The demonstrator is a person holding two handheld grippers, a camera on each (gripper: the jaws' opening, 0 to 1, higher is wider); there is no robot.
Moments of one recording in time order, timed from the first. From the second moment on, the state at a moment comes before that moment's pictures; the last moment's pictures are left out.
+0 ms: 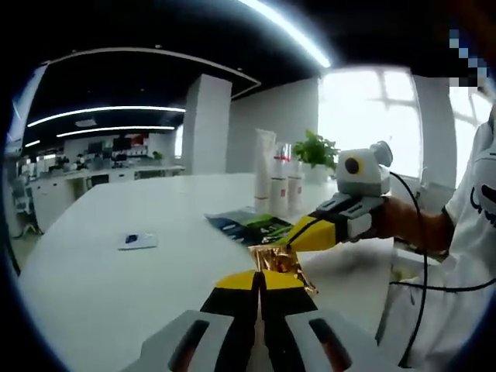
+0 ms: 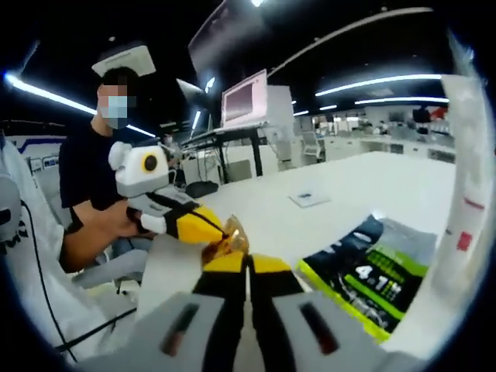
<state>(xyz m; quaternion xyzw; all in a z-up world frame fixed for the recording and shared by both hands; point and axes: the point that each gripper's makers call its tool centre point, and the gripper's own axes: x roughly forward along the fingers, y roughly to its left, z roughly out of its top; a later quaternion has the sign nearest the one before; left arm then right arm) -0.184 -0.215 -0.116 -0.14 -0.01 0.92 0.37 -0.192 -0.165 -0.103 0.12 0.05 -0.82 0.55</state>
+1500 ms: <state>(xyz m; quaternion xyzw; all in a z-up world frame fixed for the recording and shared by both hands) -0.263 -0.229 -0.118 -0.19 -0.01 0.92 0.35 -0.275 -0.178 -0.104 0.13 0.14 -0.83 0.52</state>
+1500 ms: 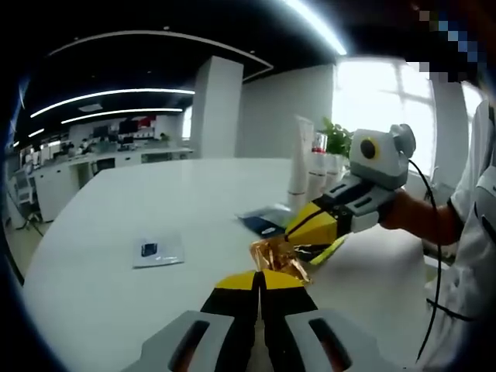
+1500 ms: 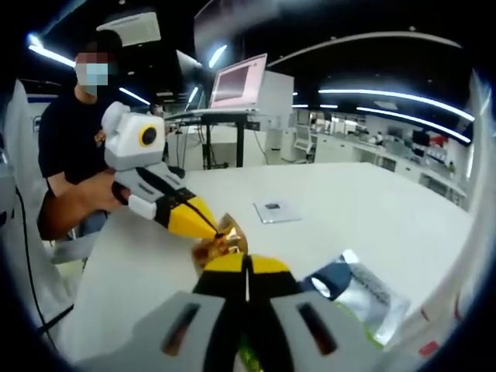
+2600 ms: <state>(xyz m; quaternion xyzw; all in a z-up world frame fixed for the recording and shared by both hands) -0.275 -0.221 -0.135 -0.22 0.03 0.90 0.36 -0.295 -0.172 -0.130 0.16 0.19 -0.82 0.52</state>
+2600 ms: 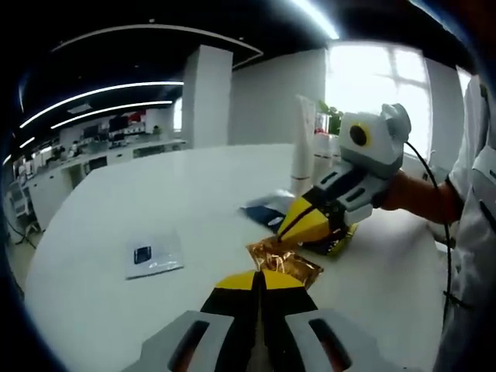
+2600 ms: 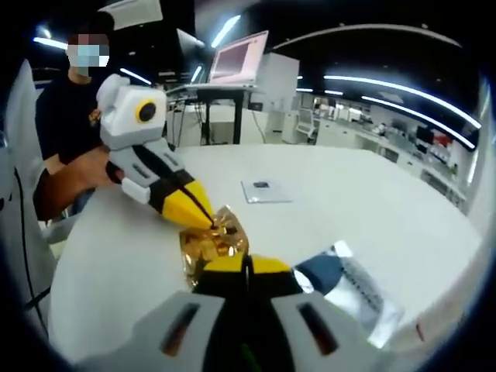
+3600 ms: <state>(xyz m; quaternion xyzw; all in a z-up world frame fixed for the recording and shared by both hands) -0.278 -0.219 -0.142 -0.23 0.04 0.91 0.35 -0.299 -0.170 -0.136 0.14 0.28 -0.80 0.51</state>
